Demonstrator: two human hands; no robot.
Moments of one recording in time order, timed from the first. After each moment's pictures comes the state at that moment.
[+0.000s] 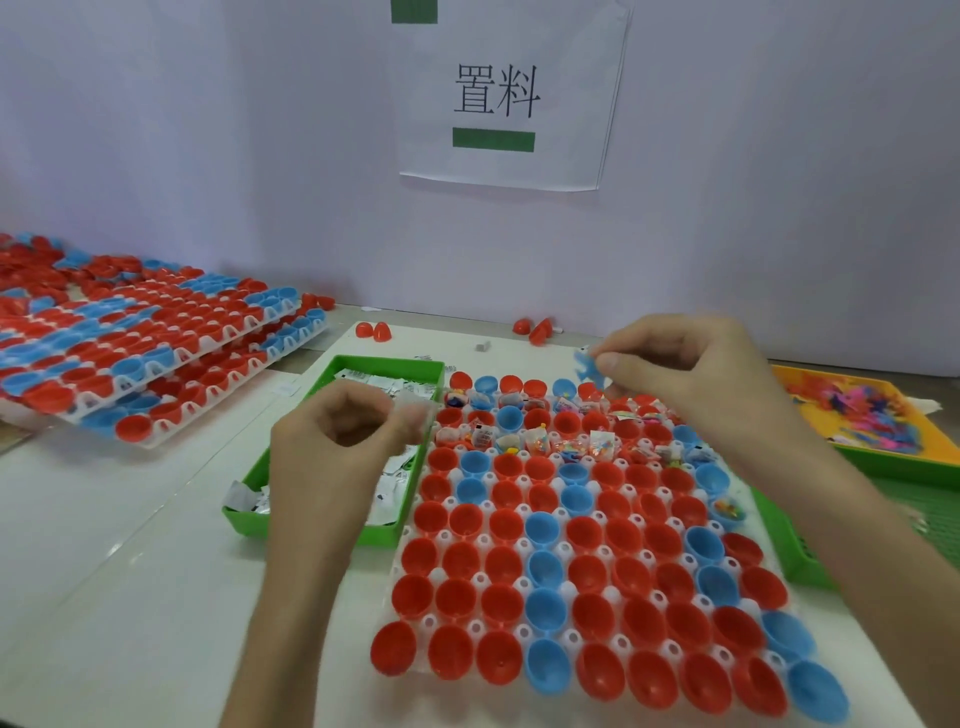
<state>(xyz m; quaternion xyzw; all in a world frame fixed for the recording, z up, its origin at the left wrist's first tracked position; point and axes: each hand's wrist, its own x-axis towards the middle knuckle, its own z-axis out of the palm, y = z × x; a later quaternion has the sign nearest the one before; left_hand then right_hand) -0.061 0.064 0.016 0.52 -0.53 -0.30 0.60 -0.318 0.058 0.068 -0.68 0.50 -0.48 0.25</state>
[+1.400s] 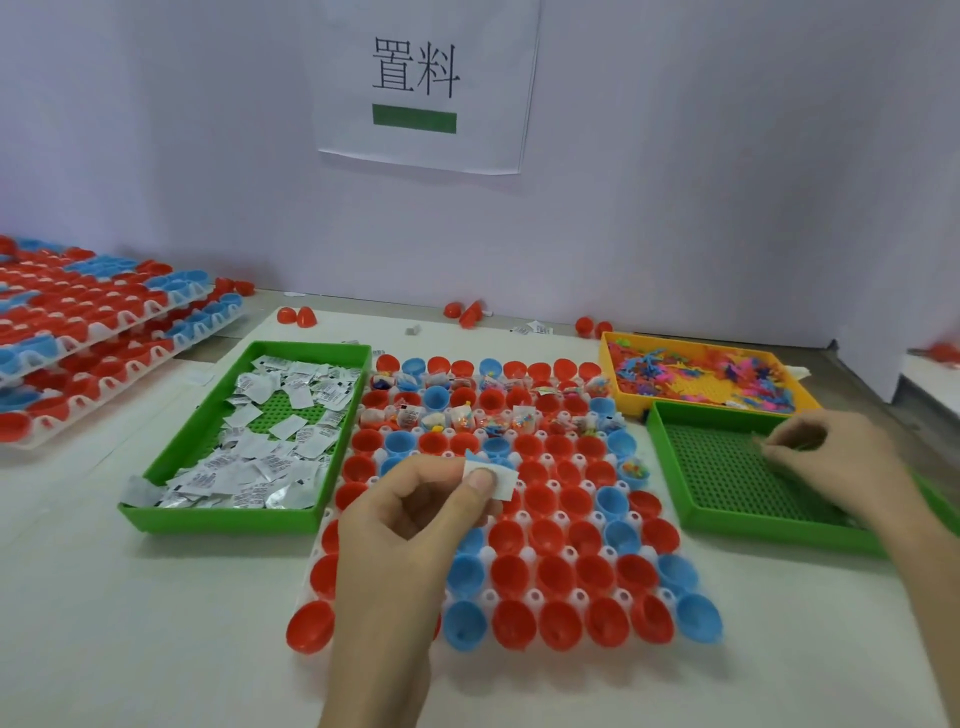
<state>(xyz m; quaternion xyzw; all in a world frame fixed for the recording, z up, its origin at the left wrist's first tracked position) -0.146 0.135 -0.004 0.39 -0.46 -0.52 0.60 -0.520 0.105 -0.018 -0.48 0.82 -0.31 0.05</state>
